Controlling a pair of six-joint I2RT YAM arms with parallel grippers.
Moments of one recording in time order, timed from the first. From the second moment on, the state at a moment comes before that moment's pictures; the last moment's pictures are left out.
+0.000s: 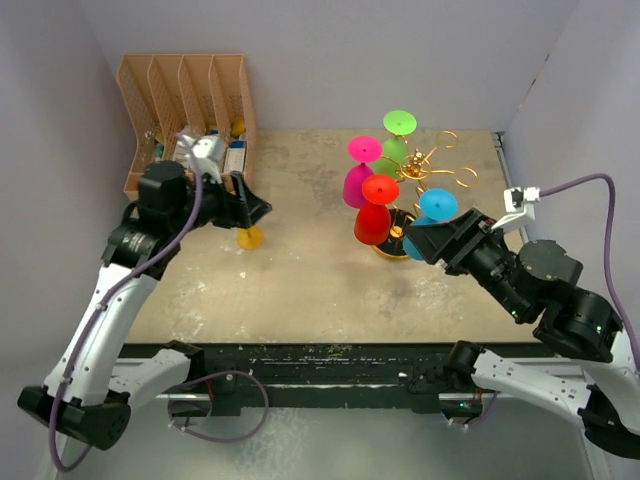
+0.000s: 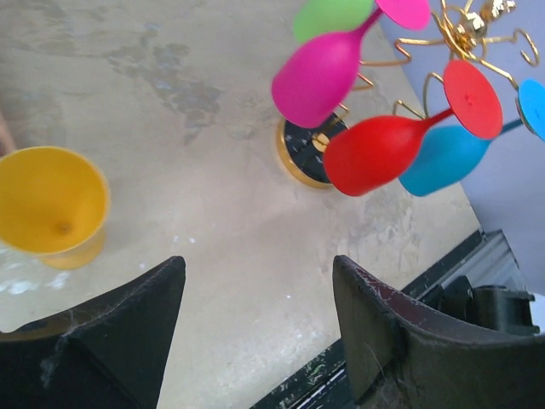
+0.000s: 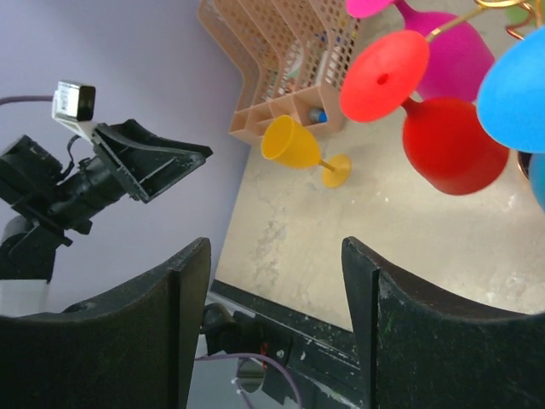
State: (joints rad) left arm -0.23 0.98 1.23 -0.61 0.39 -0.36; right arm 0.94 0.66 1.27 -0.74 0.42 0.87
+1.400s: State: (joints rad) left arm -0.57 0.96 1.11 -0.49 0.11 -0.40; right arm 0.94 0.42 0.99 -0.85 0.71 1.25
